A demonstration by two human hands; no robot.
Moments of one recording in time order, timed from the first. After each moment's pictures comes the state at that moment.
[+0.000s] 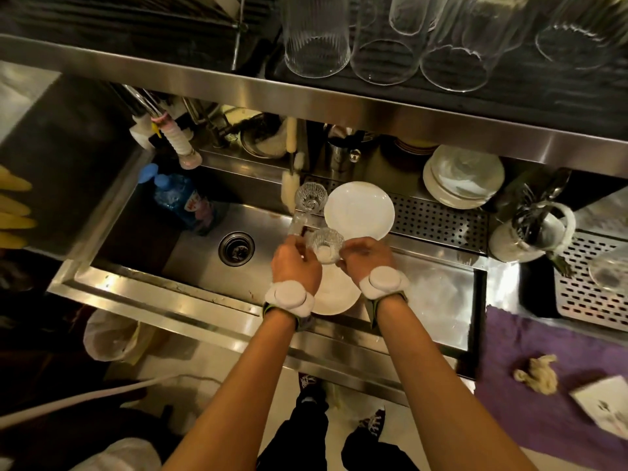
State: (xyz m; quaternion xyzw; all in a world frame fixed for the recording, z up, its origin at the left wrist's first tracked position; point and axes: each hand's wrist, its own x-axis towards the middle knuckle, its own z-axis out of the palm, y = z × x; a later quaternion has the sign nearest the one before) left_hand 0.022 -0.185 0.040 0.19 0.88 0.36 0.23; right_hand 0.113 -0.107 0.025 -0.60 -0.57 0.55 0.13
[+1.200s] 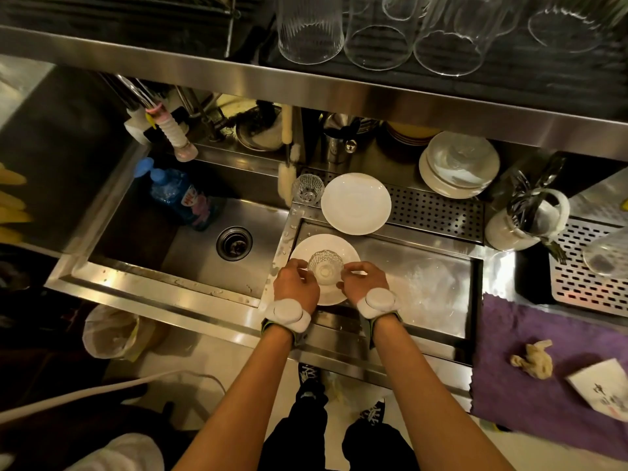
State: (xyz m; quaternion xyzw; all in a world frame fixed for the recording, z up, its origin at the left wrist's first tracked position) left_hand 0.043 -0.218 0.004 0.18 0.88 0.31 0.30; right_hand 0.138 -0.143 -0.018 -0.64 -0.49 0.58 0.10
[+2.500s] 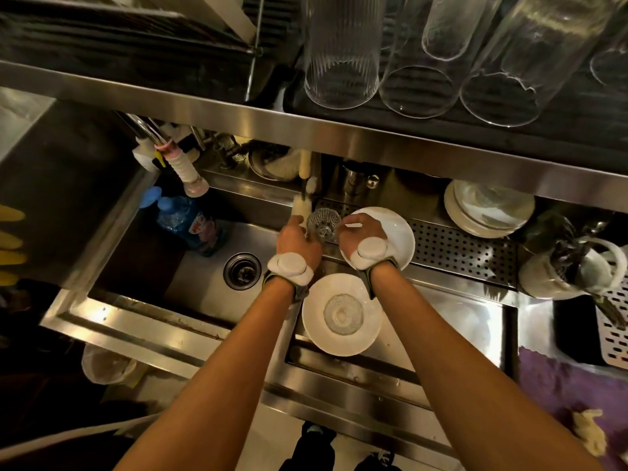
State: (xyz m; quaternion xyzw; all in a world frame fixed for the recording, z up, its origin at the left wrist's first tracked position) left_hand -0.064 -0.115 0.017 0.22 0.88 0.33 0.26; right_hand 0.018 -0.031 0.021 -0.59 -0.64 0.49 0.08
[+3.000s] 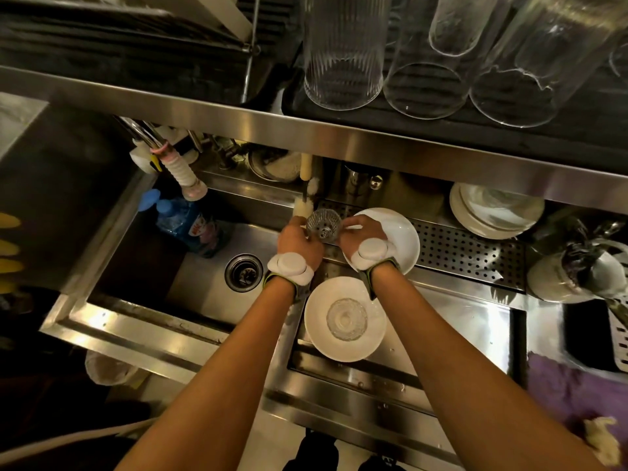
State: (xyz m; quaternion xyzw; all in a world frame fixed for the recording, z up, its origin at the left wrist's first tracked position) left_hand -0.071 -0.111 0.013 0.23 0.87 0.34 0.26; right_hand 0.018 -0.027 0.009 -0.55 -0.70 0.46 0.07
